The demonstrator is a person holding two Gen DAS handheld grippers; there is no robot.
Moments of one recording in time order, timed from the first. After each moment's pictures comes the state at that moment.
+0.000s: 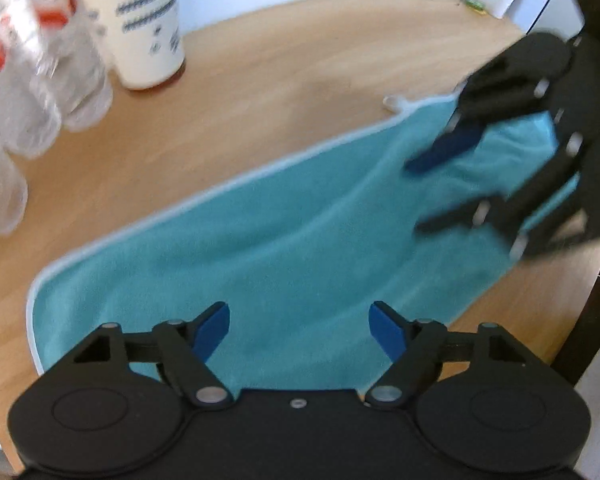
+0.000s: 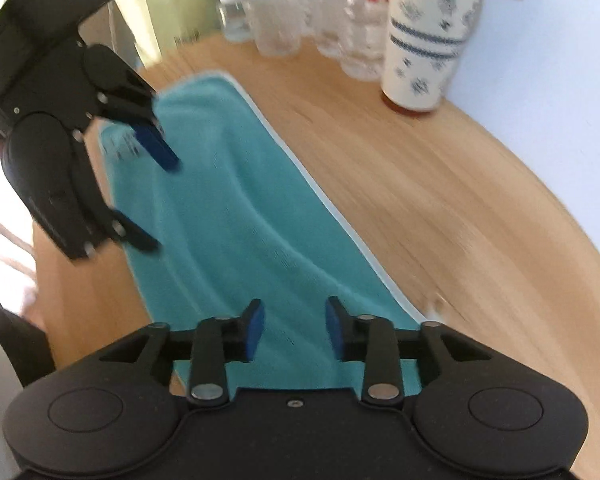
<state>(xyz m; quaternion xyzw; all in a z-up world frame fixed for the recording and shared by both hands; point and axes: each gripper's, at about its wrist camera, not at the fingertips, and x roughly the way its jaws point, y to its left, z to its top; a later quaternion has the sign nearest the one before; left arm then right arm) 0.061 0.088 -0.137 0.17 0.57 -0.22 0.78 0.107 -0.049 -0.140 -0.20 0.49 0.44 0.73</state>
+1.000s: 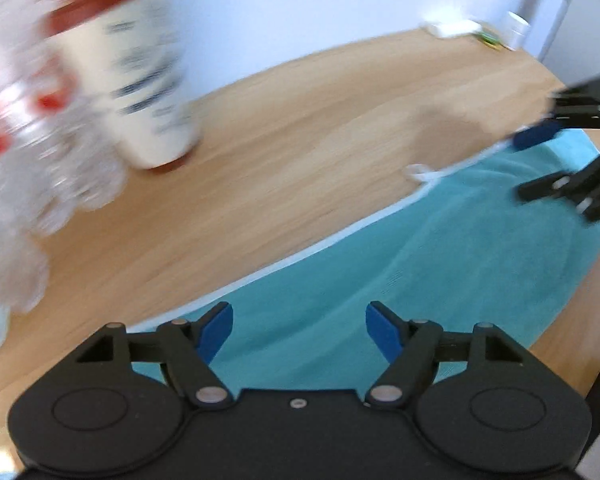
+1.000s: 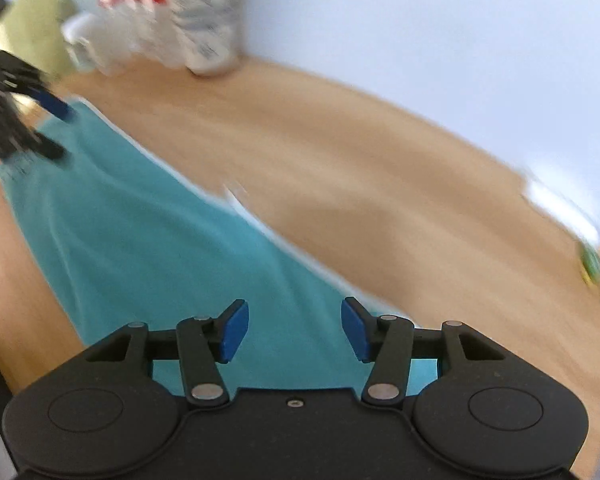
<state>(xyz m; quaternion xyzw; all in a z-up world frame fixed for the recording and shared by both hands) 0.108 0.038 -0.132 0.19 0.51 -0.22 0.81 0.100 -0.187 -0.130 -0.15 0.49 0.28 0.81</state>
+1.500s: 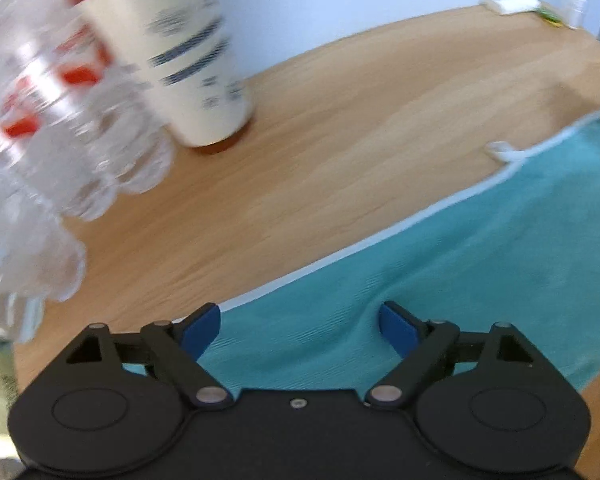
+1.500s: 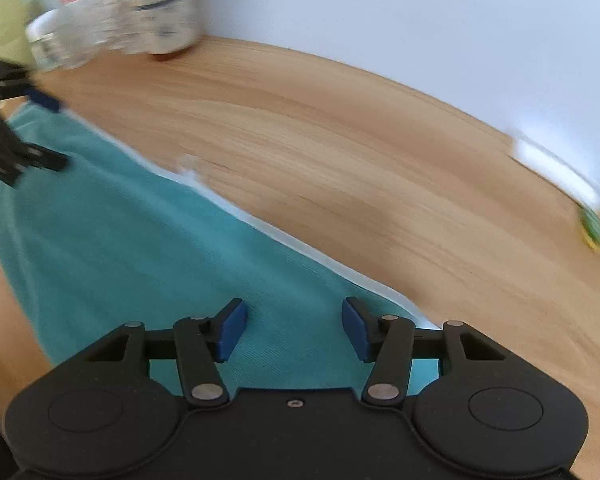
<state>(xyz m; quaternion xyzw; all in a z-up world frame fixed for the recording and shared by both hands) 0.098 0.068 -0.140 0.21 0.51 -0.10 0.83 0.094 -0.256 -0.153 -0.13 0.52 0.19 0.82</state>
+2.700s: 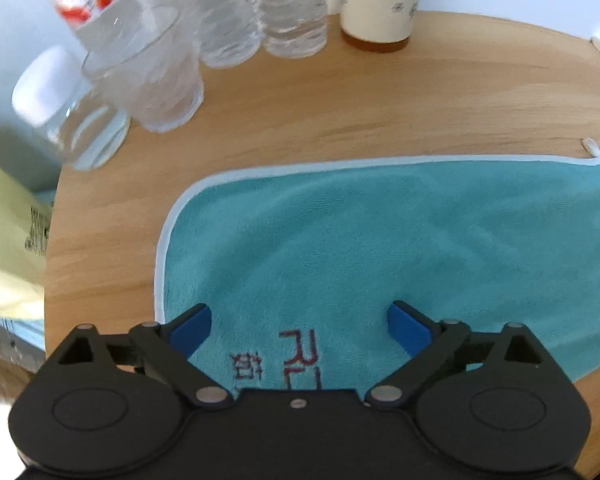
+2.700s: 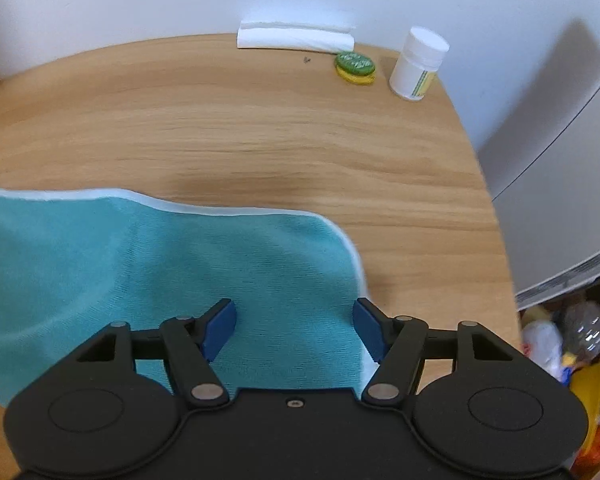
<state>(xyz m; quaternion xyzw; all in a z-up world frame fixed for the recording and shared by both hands) 0.055 0.147 -0.142 0.08 0.58 0.00 0.81 0.069 -0.370 -0.152 -0.05 0.56 -0.04 0.83</state>
